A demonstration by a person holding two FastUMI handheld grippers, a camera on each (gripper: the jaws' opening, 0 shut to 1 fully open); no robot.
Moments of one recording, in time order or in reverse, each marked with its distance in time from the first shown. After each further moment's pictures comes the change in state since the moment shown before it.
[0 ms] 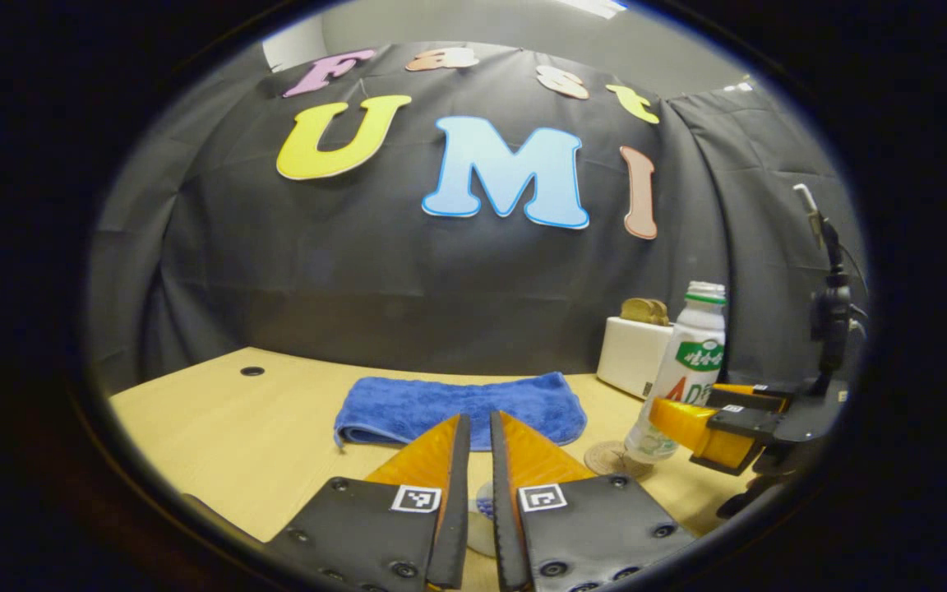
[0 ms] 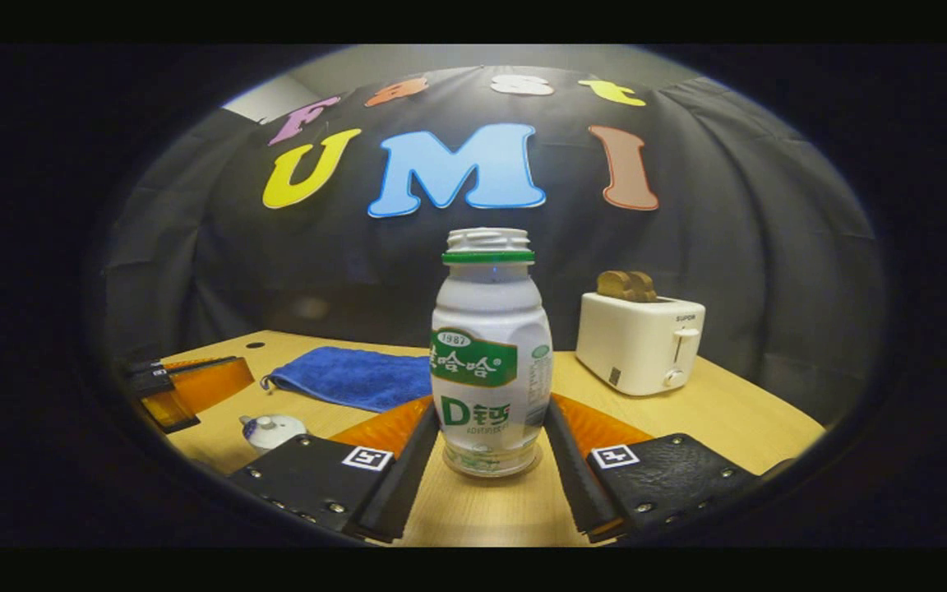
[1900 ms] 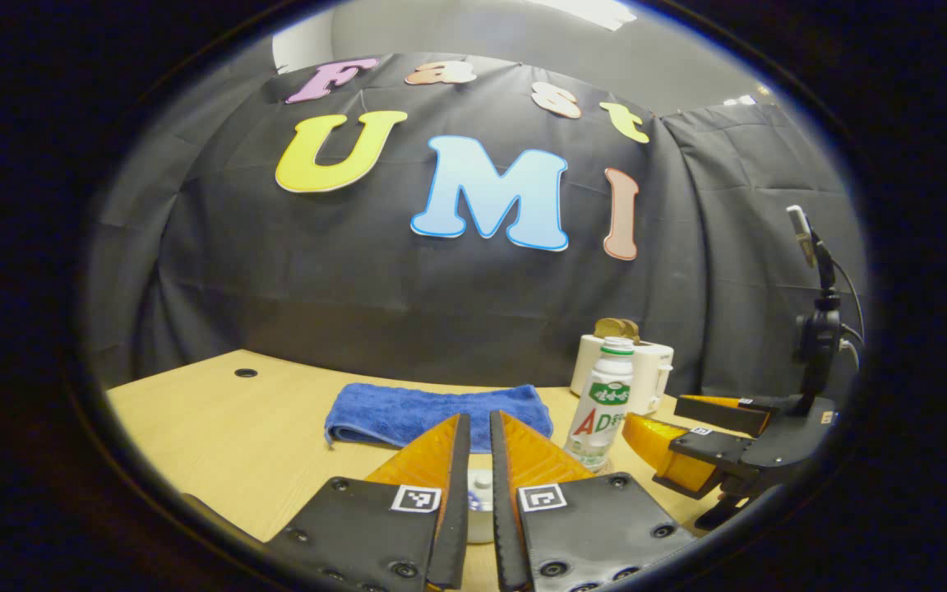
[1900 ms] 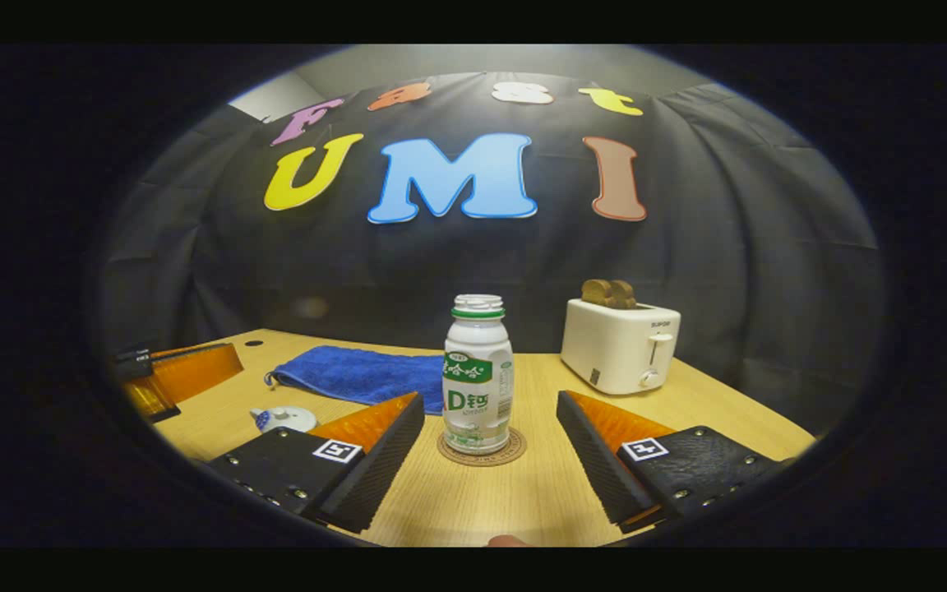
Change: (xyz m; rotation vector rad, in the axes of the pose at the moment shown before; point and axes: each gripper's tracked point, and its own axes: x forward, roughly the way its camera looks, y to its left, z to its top) left arm -0.051 -0.033 0.017 -0.019 -0.044 -0.044; right arm -0.072 -0.005 0.022 -0.042 -0.070 -0.052
